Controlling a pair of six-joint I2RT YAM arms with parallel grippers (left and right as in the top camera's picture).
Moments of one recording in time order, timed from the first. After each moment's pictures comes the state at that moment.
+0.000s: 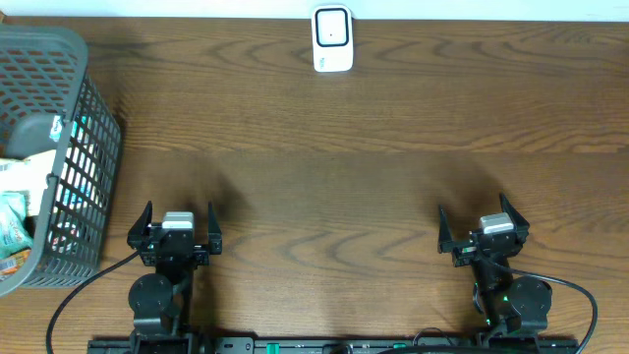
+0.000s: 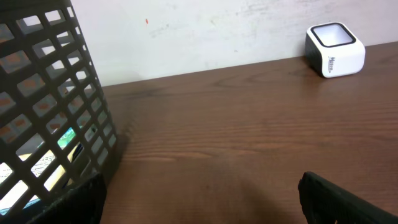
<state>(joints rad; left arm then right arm) 0.02 0.01 0.05 -0.19 -0.04 0.17 0.01 0.02 0.01 -0.06 -0.14 -0.17</state>
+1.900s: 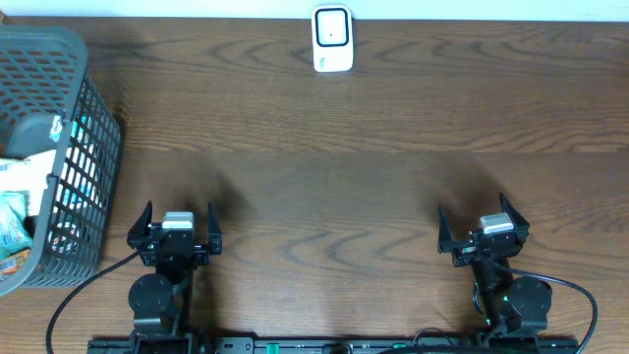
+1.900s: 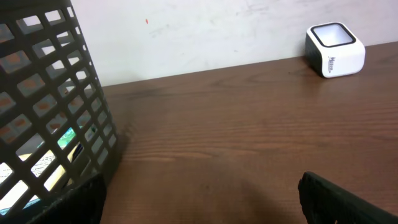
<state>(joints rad) 0.02 0.01 0.05 -0.19 -0.04 0.17 0.01 0.02 0.01 -0.06 -0.14 -0.17</state>
